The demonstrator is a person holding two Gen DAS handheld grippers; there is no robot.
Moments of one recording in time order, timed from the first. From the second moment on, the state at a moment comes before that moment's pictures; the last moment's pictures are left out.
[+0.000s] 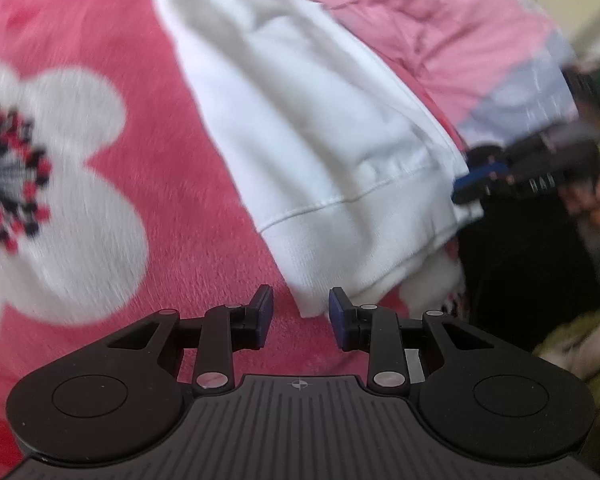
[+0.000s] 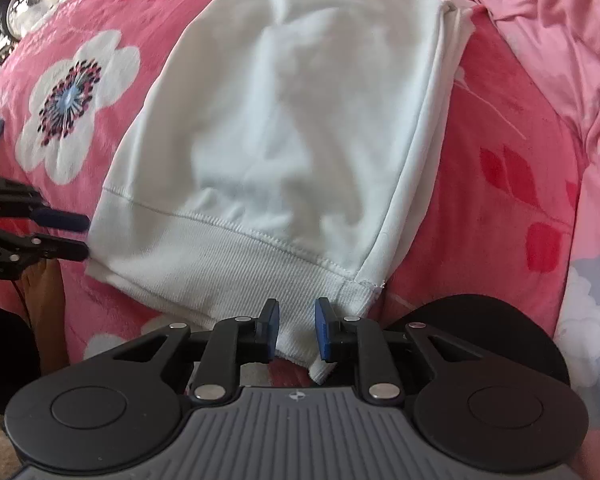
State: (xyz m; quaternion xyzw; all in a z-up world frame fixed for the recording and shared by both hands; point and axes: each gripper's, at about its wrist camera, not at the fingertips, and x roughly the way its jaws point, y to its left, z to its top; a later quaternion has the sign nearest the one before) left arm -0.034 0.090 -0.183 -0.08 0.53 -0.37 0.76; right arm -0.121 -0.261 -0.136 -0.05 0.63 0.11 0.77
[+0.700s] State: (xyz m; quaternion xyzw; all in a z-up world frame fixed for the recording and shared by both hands) left arm -0.096 0.063 -0.181 0.17 0.41 -0.40 0.80; right arm -0.129 -0.261 -0.139 -0.05 0.62 0.10 0.77
